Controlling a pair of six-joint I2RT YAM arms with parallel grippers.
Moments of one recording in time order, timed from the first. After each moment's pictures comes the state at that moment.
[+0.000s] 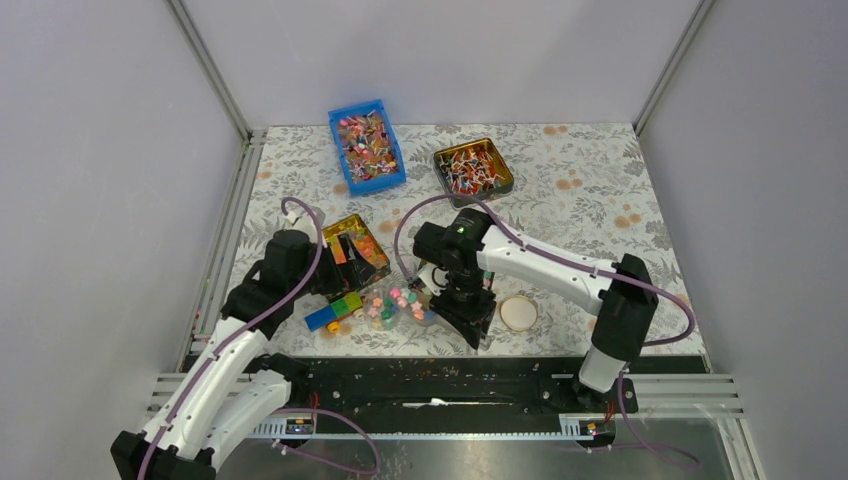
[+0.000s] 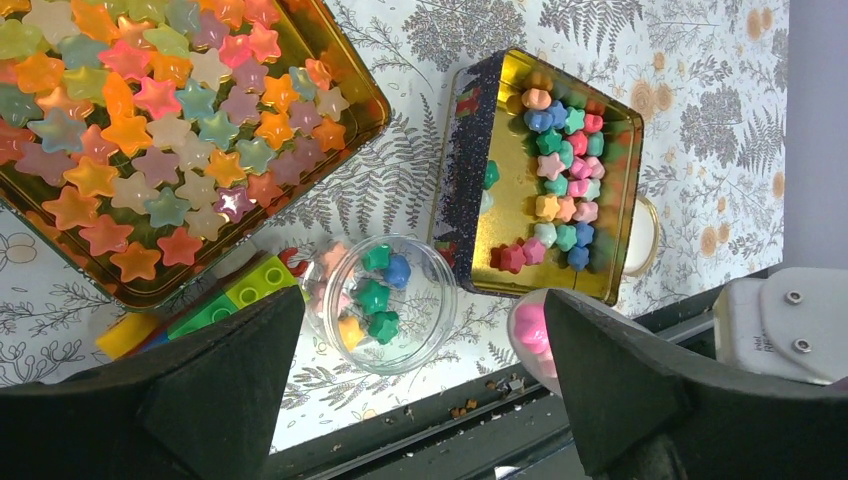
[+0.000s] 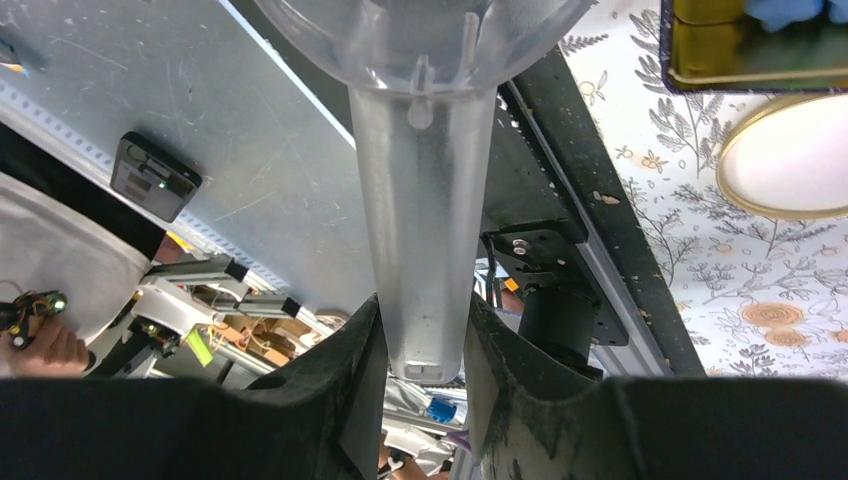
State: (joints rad) left arm -0.37 0.73 0.69 -0.60 0.17 -0.60; right arm 1.03 1.71 1.53 -1.52 -0.32 0.03
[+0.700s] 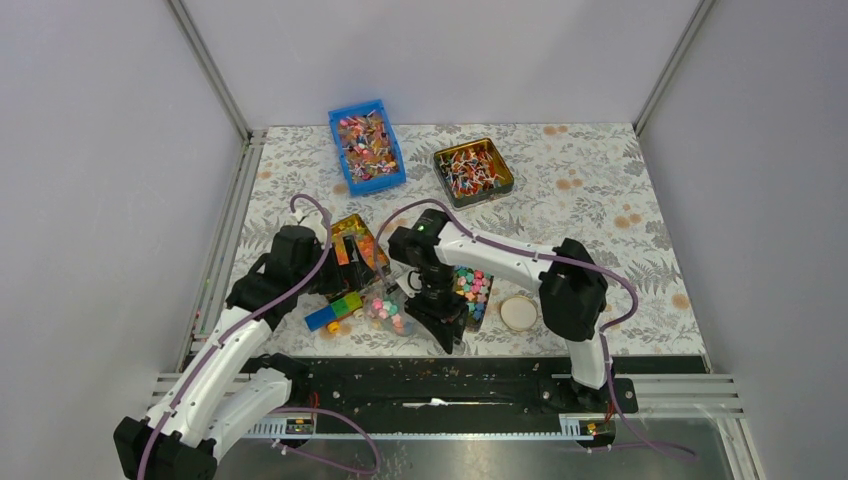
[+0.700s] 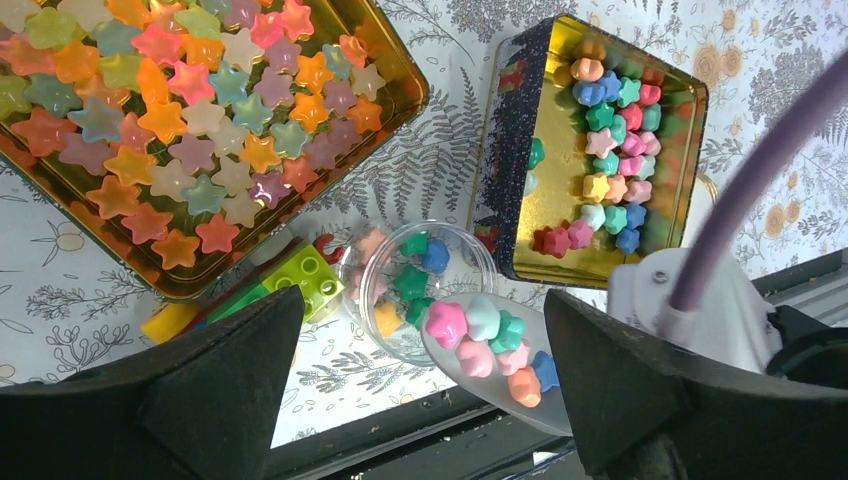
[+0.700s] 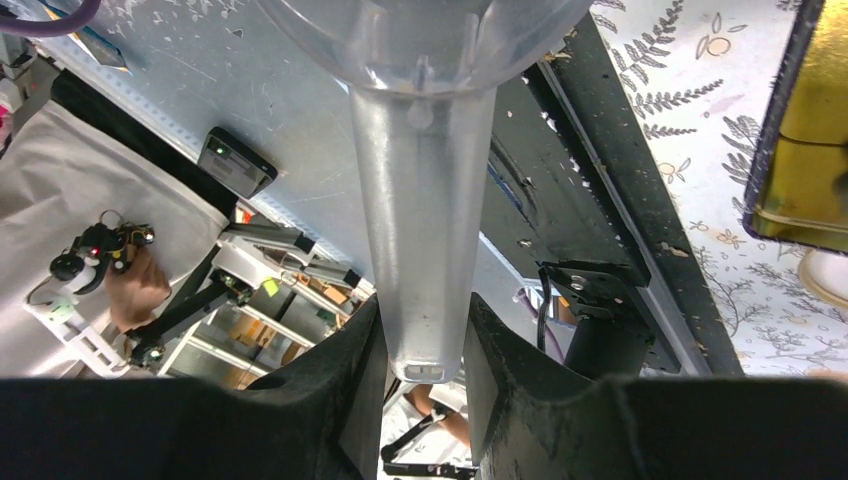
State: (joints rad) left arm -0.37 0.80 0.72 -0.64 0.15 -0.52; right arm 1.04 1.97 1.69 -1.56 -0.48 0.02
